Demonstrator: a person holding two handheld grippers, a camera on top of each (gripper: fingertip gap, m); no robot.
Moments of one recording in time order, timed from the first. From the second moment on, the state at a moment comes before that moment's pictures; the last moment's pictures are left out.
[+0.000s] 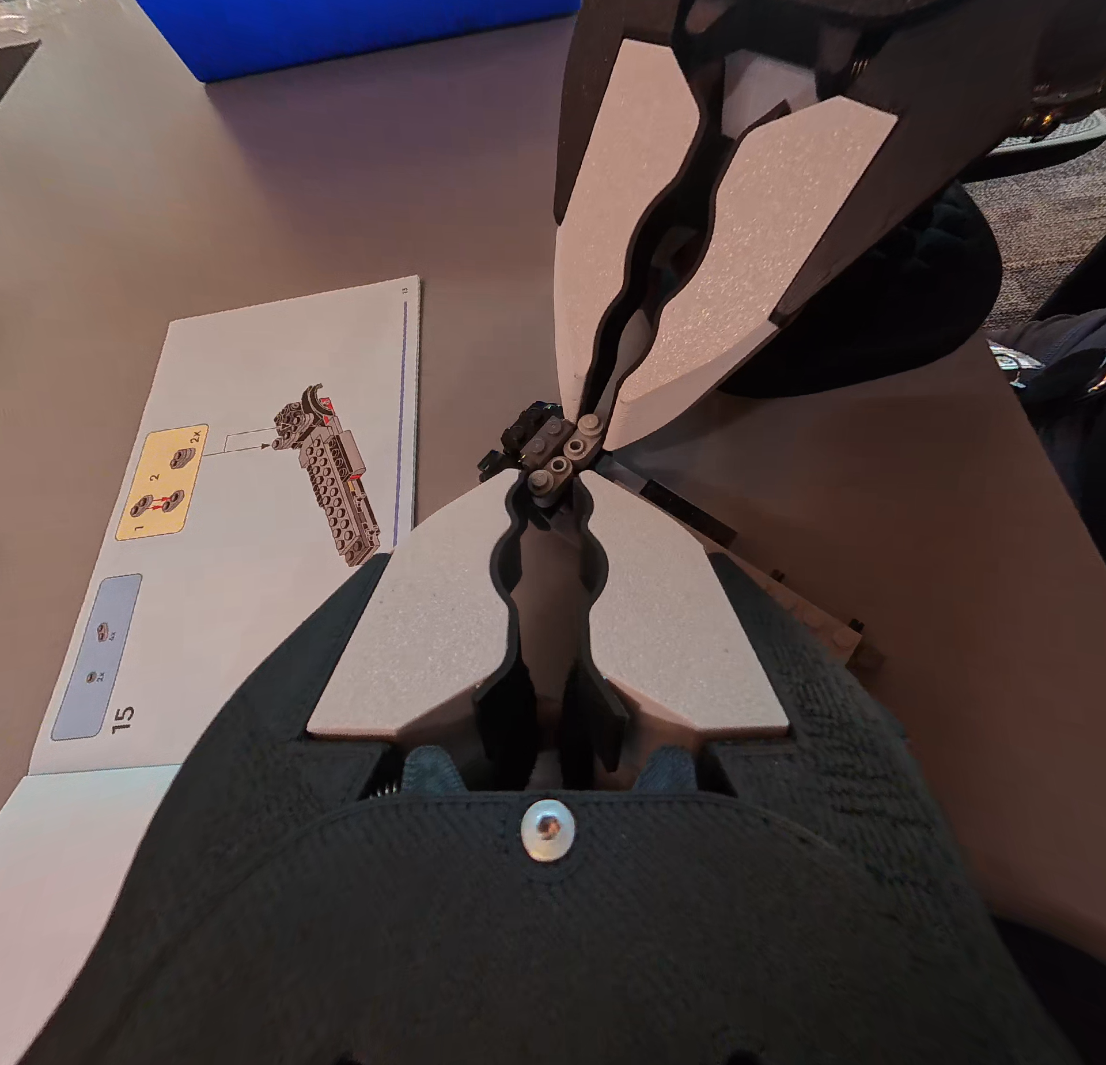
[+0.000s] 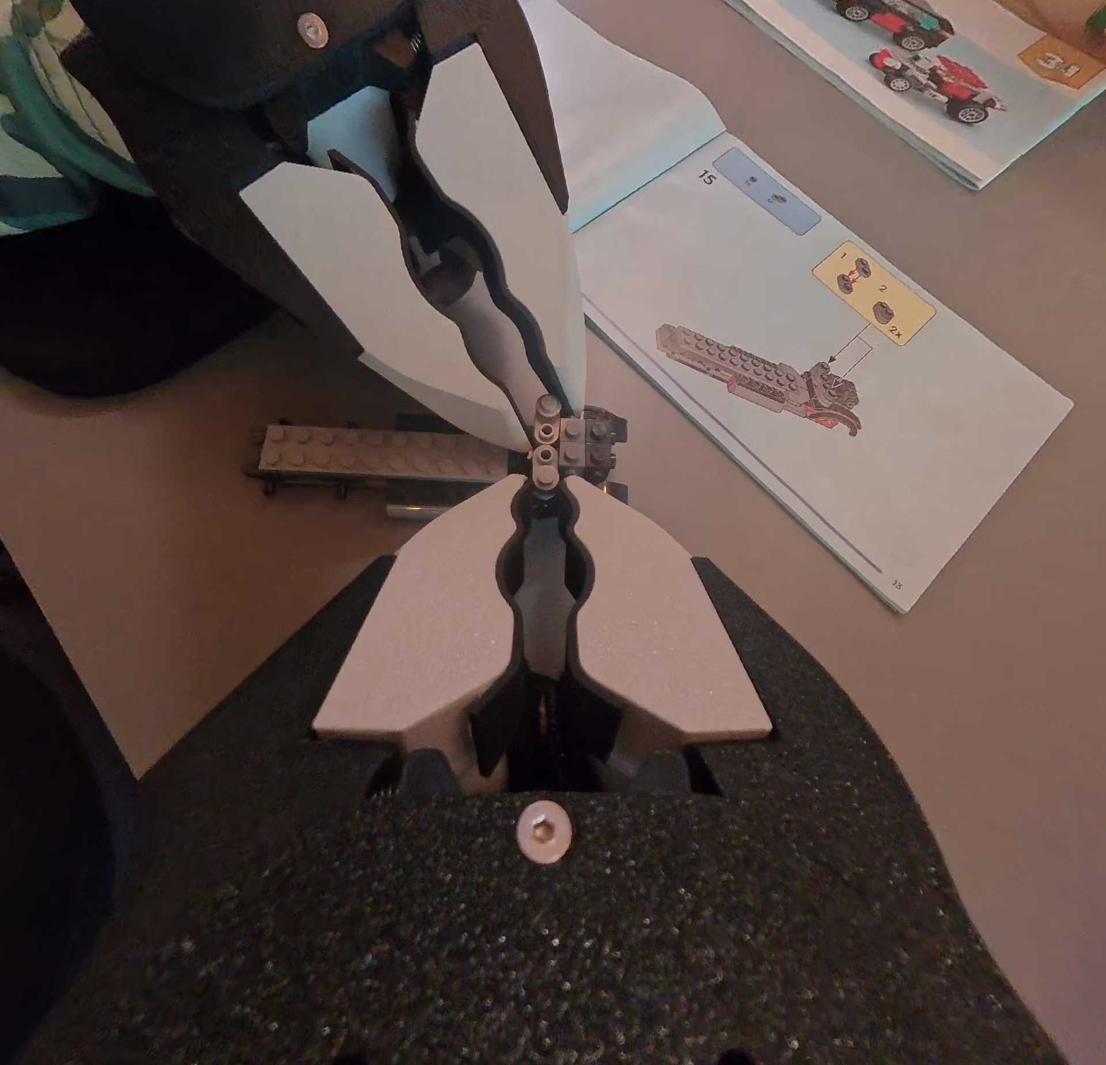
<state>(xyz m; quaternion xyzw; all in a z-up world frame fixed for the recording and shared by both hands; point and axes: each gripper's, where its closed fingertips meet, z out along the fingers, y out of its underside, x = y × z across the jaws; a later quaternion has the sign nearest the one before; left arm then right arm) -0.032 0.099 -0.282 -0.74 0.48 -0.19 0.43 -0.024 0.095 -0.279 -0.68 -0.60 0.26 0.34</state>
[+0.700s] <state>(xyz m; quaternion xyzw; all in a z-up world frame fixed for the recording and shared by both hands) -0.032 0.099 -0.282 -0.77 0.44 -0.22 0.41 -0.023 0.095 -0.279 -0.70 -0.58 0.25 0.34</state>
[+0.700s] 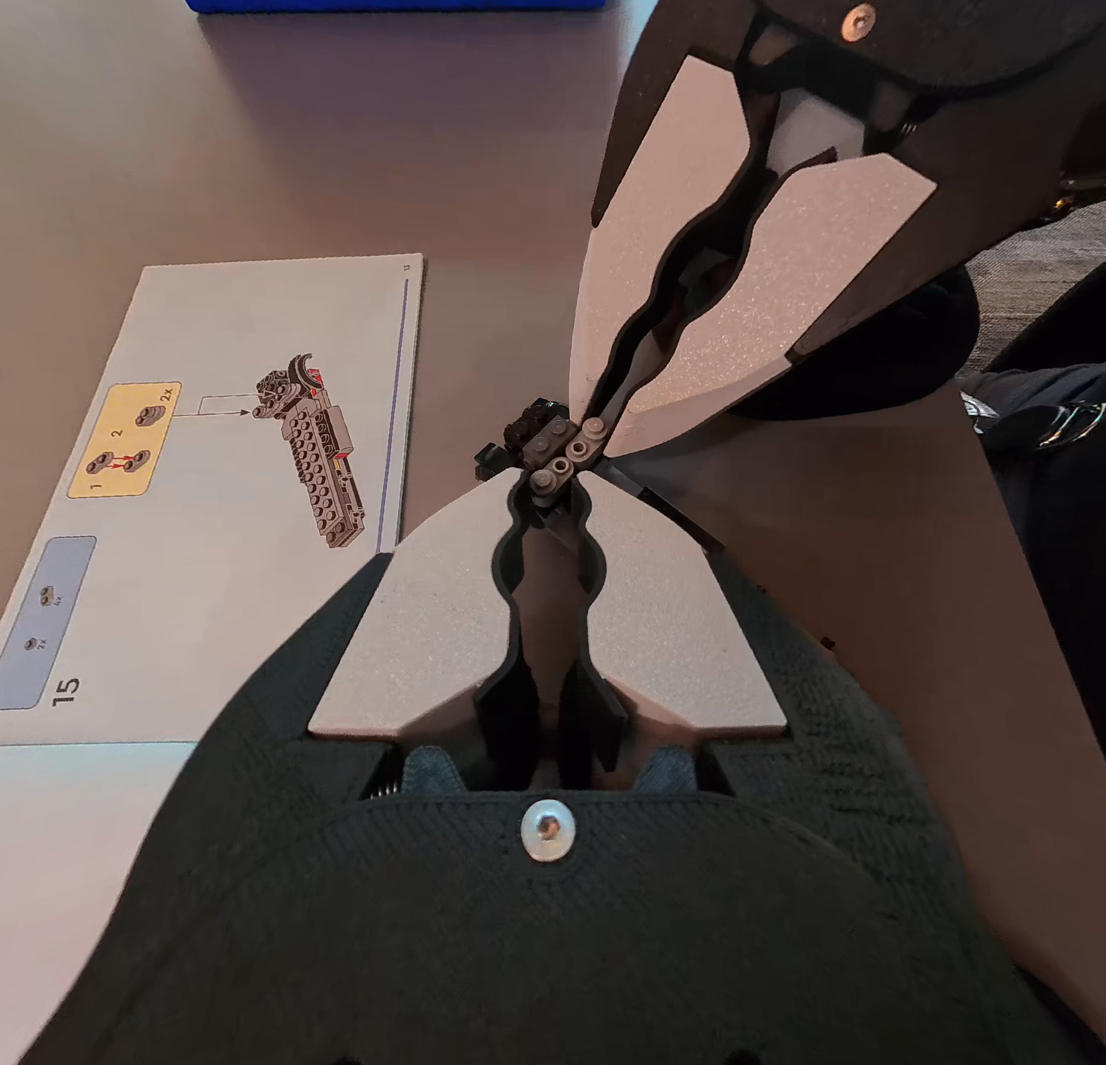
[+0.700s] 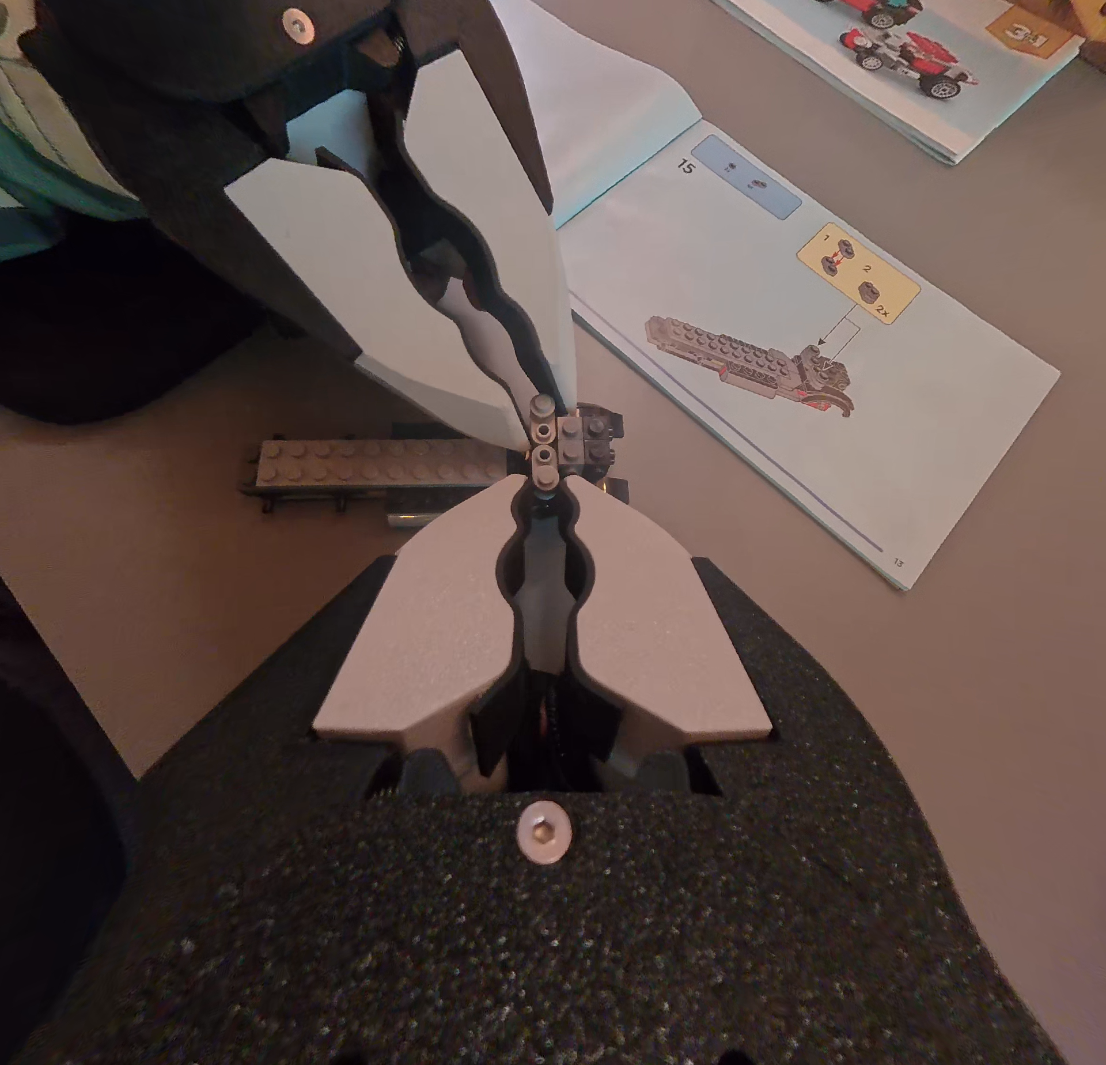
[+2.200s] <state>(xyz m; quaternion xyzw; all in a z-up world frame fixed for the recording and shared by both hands) -0.031 0.102 -0.275 -0.80 0.38 -0.27 0.37 -0.026 0.102 -0.280 -0.70 -0.58 0.29 0.31</state>
